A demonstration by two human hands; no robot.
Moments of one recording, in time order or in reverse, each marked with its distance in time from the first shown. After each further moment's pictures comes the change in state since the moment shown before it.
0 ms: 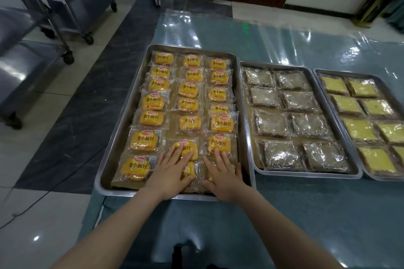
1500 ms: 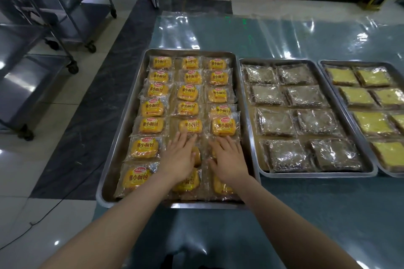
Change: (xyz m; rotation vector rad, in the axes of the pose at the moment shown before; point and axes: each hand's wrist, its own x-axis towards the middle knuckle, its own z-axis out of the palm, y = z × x) left_hand 0.041 0.026 -0.045 -0.001 0.071 -0.065; right_hand 0.030 -0.001 -0.032 0.102 0.462 0.022
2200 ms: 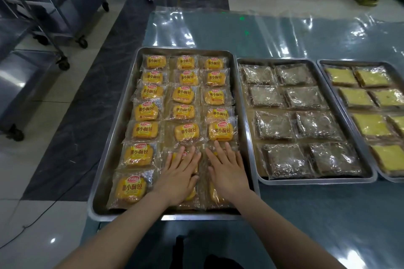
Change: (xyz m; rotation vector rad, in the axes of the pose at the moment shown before) left_hand -0.003 -0.022 0.050 0.210 -0.083 0.176; right_hand -0.007 0.011 0.016 -0.155 -0.053 -0.026
